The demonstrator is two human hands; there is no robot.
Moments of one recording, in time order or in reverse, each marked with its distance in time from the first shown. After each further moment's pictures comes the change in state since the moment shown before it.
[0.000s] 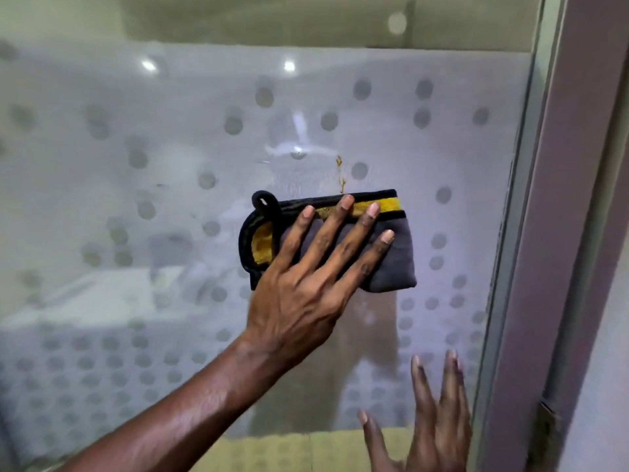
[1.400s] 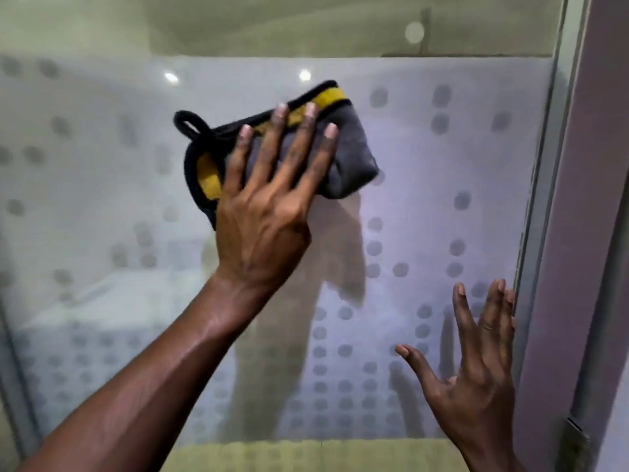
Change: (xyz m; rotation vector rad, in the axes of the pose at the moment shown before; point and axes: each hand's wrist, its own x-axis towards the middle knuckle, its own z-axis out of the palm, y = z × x) left_hand 0.039 -0.073 -0.024 0.278 0.112 -0.296; right_hand 0.105 0.020 -0.002 -0.072 0.001 -0.133
